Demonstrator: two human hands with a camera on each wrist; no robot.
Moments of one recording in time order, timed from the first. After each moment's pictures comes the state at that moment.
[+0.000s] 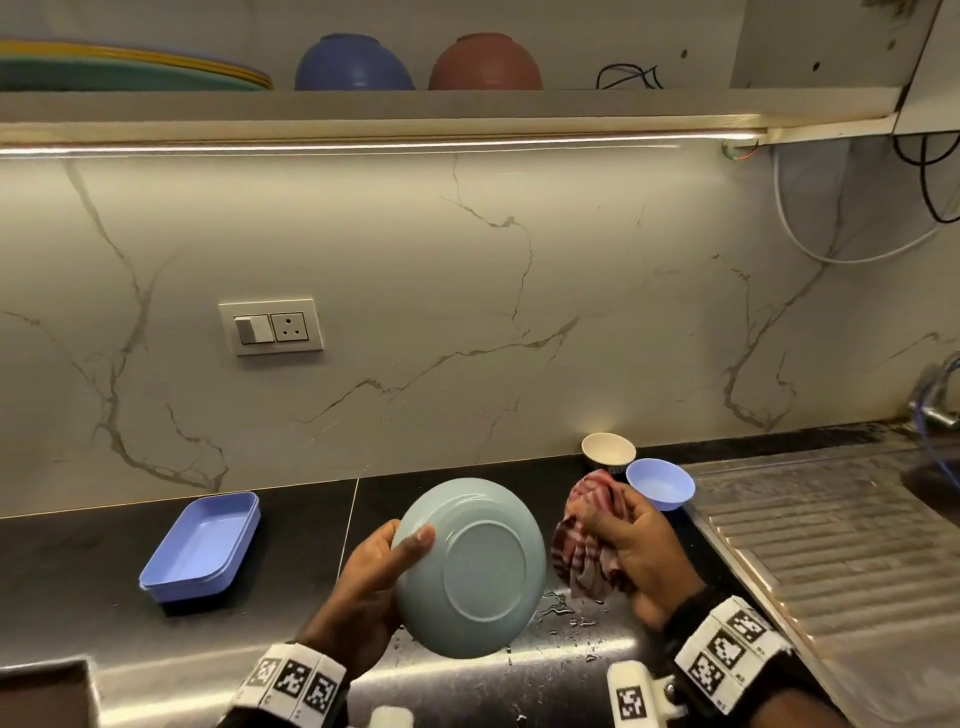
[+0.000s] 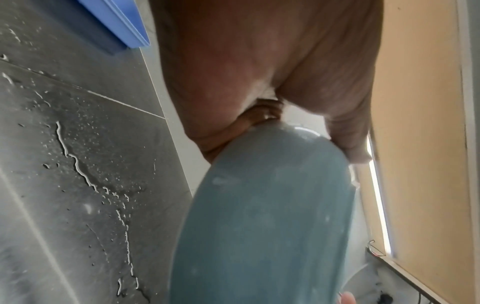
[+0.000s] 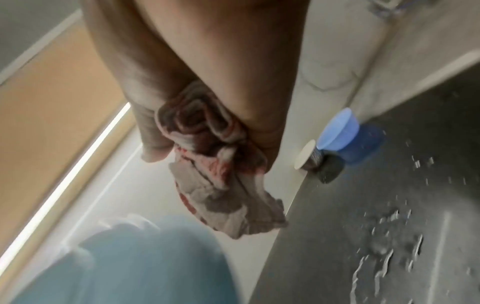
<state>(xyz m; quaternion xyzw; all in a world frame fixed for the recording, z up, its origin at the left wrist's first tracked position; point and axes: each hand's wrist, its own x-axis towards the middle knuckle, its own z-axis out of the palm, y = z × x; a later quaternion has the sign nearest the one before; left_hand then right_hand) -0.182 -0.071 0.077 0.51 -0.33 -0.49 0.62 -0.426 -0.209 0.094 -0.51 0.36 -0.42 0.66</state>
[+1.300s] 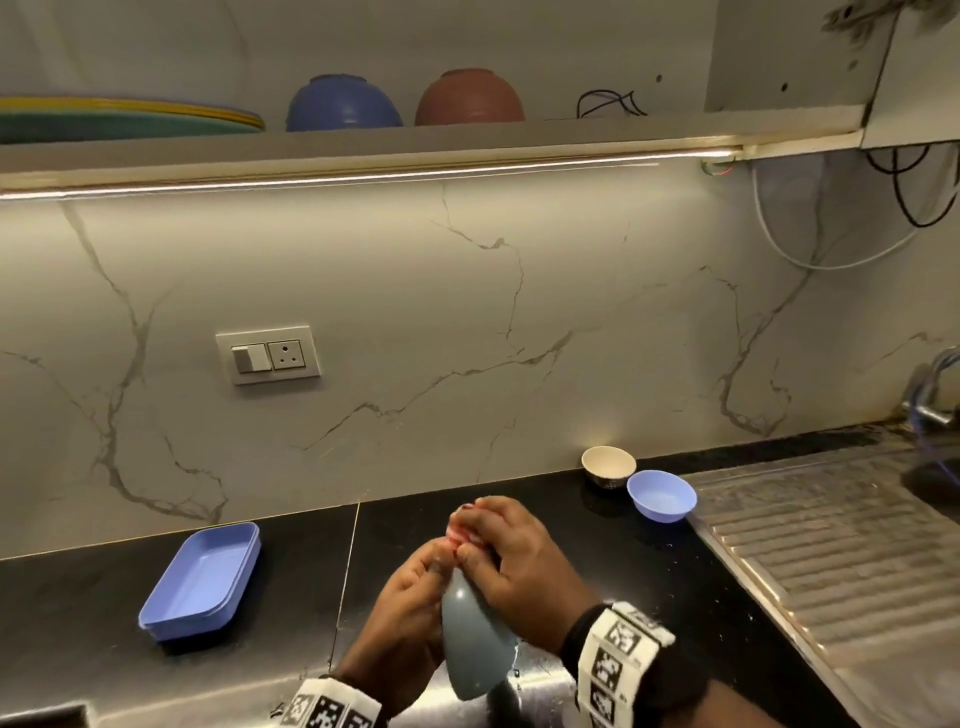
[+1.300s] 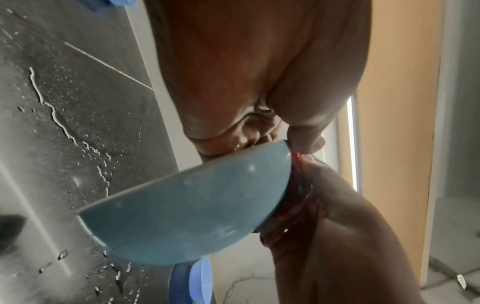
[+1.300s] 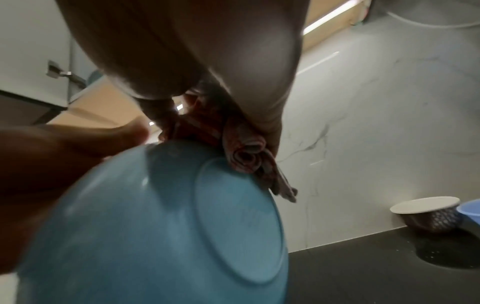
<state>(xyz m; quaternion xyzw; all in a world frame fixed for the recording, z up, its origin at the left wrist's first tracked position) -0.217 -0.074 0.097 0.43 -0.31 -0.57 0.63 -0.347 -0.167 0.098 -0.87 0.27 -0.31 0.26</state>
